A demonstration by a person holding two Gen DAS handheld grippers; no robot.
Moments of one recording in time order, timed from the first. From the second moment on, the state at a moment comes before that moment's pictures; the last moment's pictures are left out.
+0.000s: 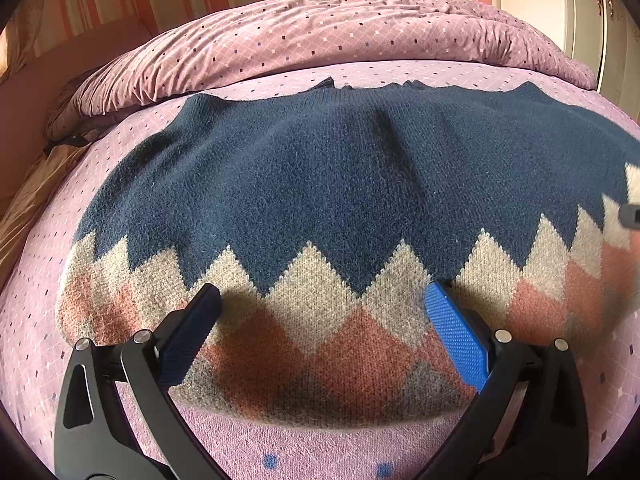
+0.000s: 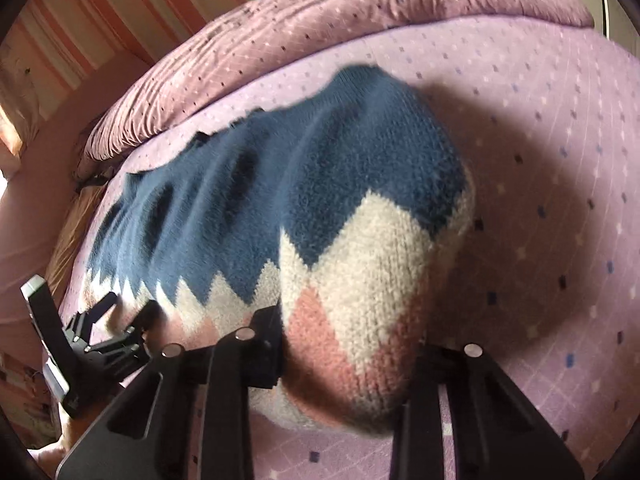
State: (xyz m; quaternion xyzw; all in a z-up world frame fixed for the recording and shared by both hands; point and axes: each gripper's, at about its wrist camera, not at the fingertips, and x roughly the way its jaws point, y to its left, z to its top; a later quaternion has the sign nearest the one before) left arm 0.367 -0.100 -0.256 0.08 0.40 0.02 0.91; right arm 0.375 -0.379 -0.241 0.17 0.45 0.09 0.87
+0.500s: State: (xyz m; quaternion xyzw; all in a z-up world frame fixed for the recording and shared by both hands) left arm 0.358 -0.075 -0.243 0.02 0.43 0.01 0.90; right arm 0.363 -0.305 -0.120 0.08 0.37 0.13 0.92
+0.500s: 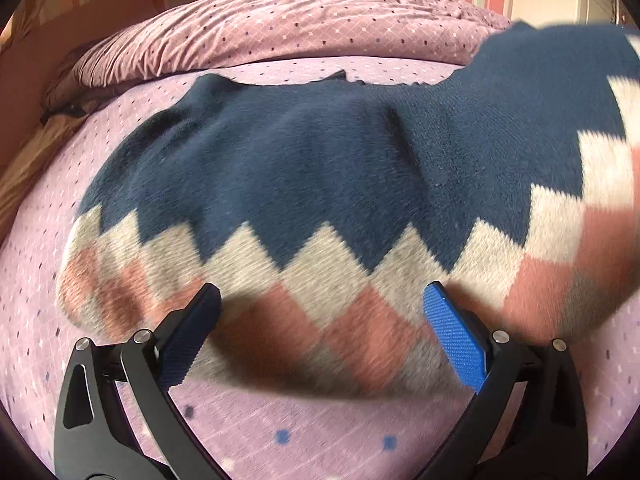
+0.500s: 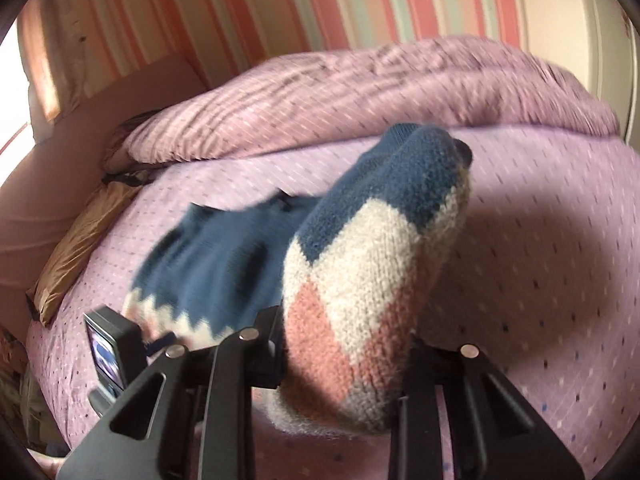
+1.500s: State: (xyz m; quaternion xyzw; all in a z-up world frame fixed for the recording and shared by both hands) left arm 0.308 0.177 -0.167 -0.05 0.38 0.14 0.91; right arm 0.348 0.006 -0.170 -0.17 0.39 0.17 0.89
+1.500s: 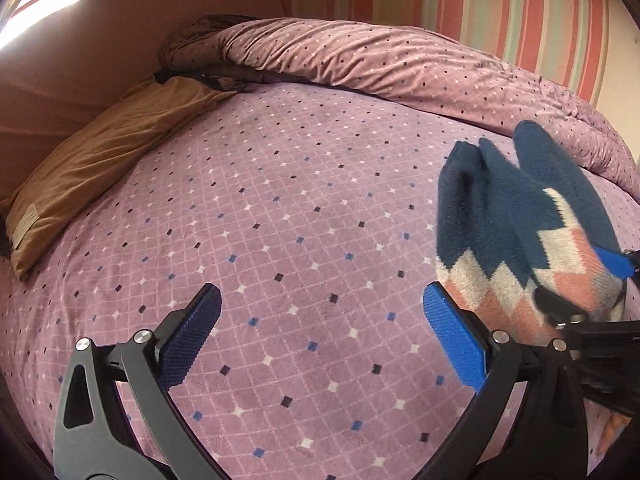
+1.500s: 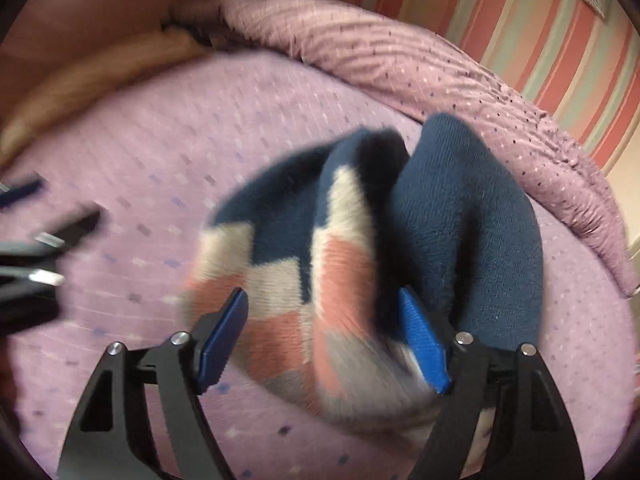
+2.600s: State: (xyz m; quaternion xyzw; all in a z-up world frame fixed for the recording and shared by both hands) left arm 0.384 0.031 -0.117 -0.05 0.35 -0.05 0.93; right arm 0.319 -0.163 -0.198 0.02 0.36 0.08 0.93
